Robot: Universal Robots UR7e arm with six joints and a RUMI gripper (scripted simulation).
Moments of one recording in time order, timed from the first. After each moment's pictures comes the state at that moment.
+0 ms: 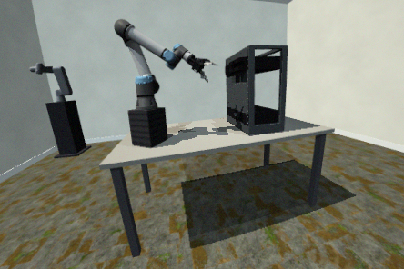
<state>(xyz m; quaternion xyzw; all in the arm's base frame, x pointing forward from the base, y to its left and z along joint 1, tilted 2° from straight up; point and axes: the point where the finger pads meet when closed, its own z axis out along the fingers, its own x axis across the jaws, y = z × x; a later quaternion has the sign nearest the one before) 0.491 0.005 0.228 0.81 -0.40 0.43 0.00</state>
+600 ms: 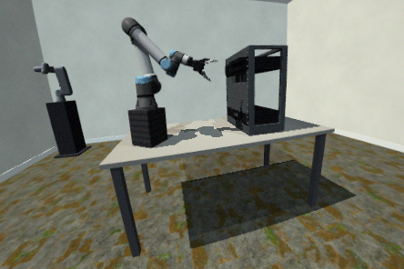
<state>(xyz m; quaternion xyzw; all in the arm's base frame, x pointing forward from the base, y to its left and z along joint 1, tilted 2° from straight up) 0.506 0.004 0.246 0.80 -0.28 0.53 0.00</state>
